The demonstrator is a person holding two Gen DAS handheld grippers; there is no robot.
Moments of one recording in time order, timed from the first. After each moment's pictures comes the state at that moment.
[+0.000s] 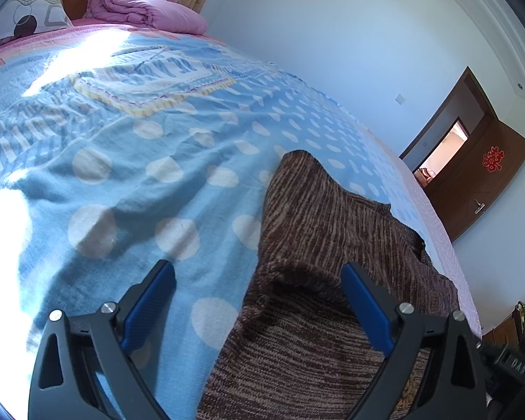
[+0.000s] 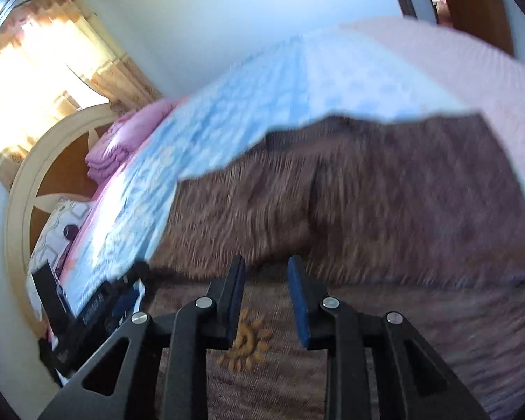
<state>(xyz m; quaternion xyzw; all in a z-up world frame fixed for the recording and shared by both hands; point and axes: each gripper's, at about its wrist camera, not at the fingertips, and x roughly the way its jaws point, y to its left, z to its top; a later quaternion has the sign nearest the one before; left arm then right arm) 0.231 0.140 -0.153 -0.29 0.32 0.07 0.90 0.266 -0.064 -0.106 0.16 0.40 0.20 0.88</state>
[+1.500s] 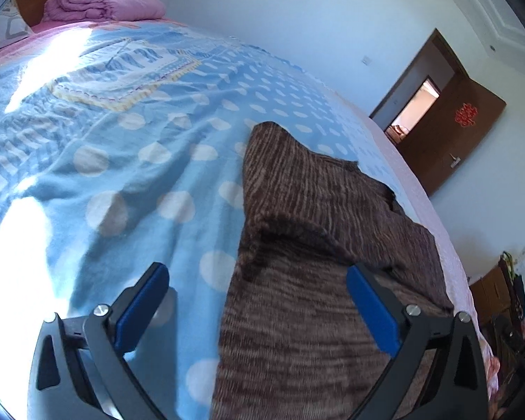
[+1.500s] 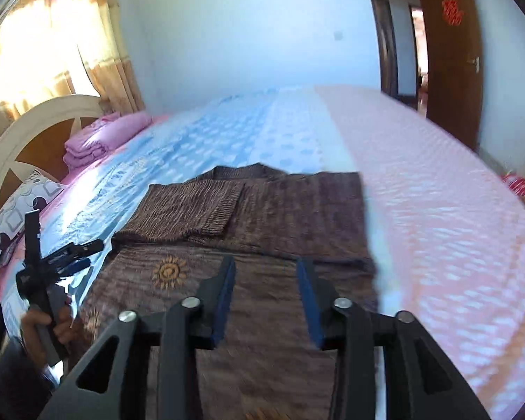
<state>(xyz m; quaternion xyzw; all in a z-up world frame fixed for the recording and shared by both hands) 0.192 0.148 -0.133 -0.24 0.36 -0.04 0.90 0.120 -0.169 -0.036 0.03 0.32 0.12 0.94</state>
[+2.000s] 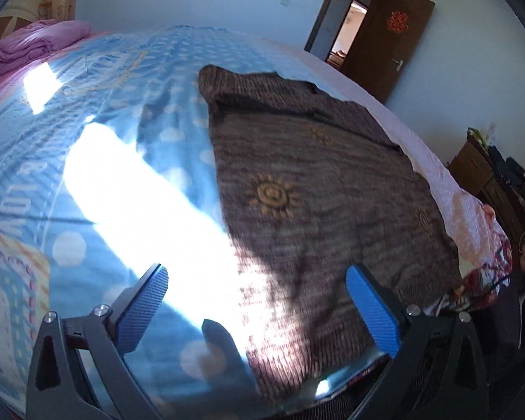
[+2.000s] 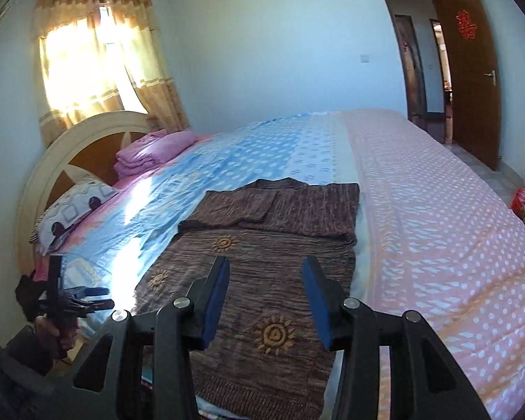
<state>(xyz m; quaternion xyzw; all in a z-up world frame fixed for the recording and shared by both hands) 0.017 0.131 -0.127 -0.09 0.43 -0.15 0.88 -0.009 -0.224 0.024 0.06 0.28 0.22 0.93</state>
